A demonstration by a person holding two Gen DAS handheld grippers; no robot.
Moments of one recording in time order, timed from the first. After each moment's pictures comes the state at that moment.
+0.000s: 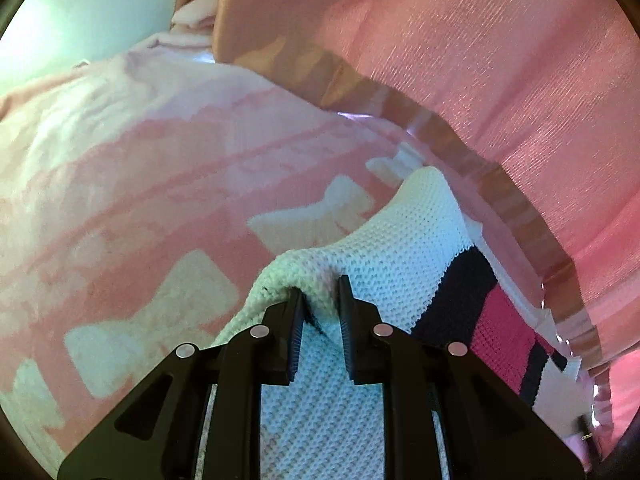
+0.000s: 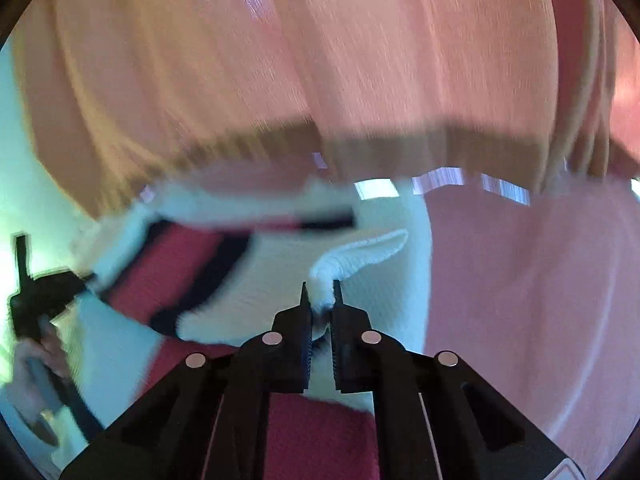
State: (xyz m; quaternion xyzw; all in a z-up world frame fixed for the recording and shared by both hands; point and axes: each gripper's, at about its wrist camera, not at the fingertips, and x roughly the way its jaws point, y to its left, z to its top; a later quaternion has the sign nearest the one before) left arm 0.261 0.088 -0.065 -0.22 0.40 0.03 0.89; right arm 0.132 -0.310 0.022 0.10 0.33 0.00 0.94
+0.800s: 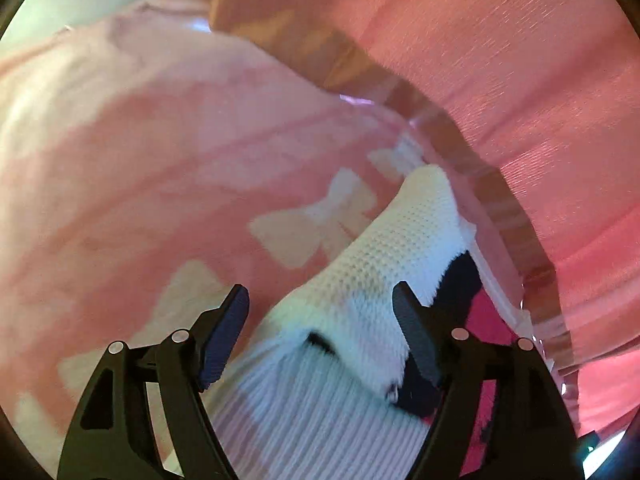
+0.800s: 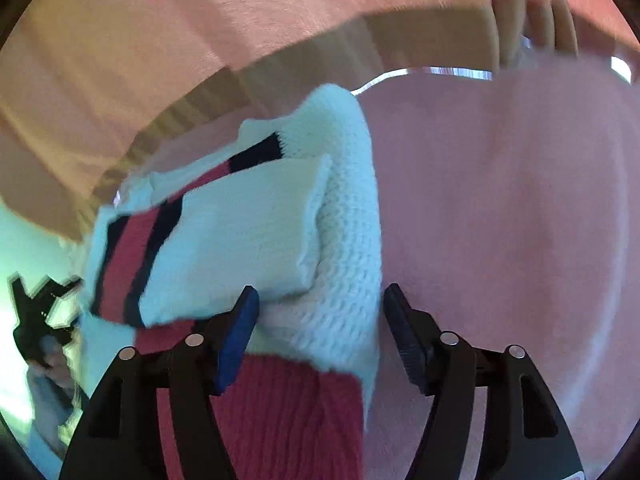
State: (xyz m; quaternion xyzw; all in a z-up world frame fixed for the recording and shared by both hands) left arm 0.283 0.114 -0.081 -0.27 0.44 -0.02 0.85; right arm 0.132 -0.356 -0.047 0.25 0.42 -0.04 0.87
